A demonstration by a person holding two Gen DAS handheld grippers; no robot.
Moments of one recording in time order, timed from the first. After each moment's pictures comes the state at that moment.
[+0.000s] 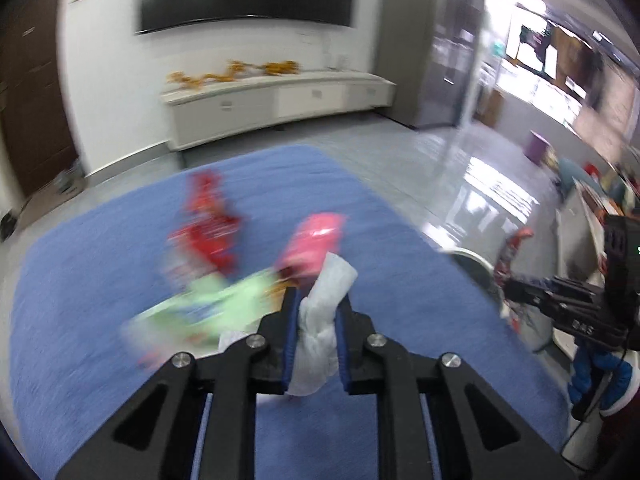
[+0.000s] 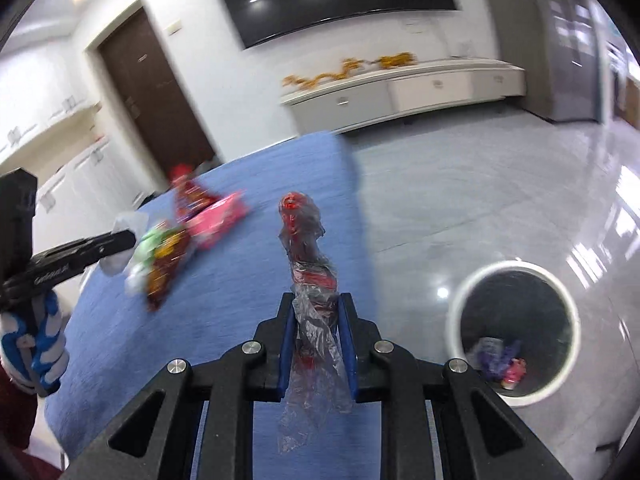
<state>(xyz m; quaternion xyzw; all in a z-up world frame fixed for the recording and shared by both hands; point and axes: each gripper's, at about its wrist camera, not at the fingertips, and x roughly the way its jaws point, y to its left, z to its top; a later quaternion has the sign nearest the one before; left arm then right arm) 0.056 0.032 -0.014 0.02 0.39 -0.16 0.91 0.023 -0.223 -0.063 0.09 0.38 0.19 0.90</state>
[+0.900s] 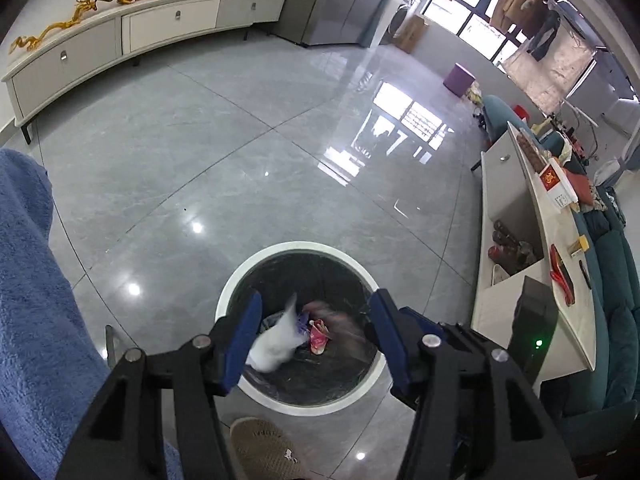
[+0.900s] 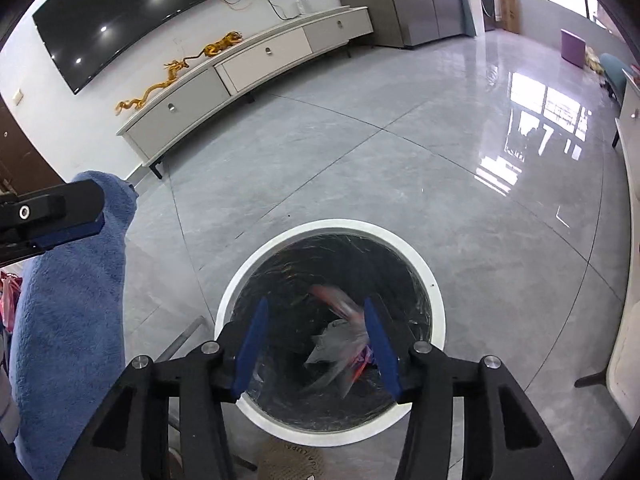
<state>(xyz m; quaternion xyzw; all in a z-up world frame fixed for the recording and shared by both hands) 0.203 -0.282 -0.098 0.01 0.52 -0.31 0.80 0.093 -0.424 -0.172 0.18 0.44 -0.02 0.88</state>
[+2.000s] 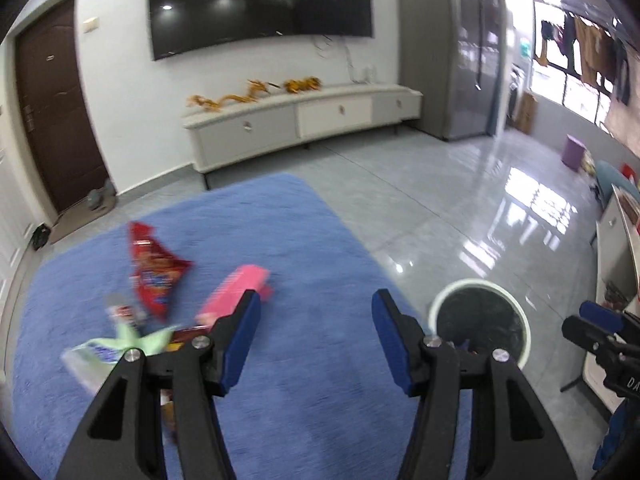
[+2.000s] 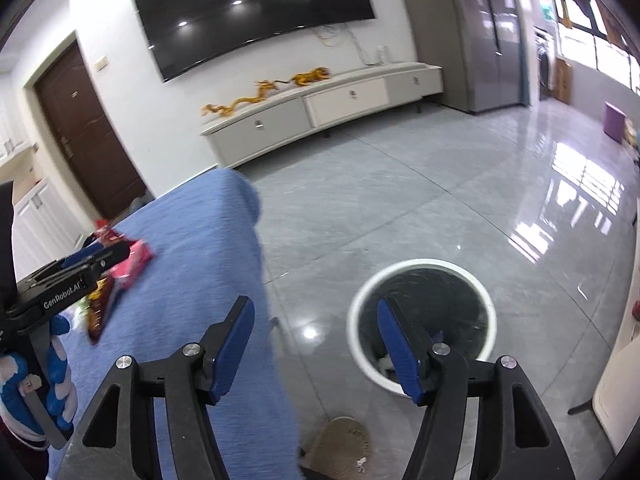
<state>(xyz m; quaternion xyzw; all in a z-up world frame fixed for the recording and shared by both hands) 0.073 -0.051 -0.012 0.04 0.35 -0.05 0.94 0.016 -0.283 -0.036 0.10 0.37 0.08 0.92</state>
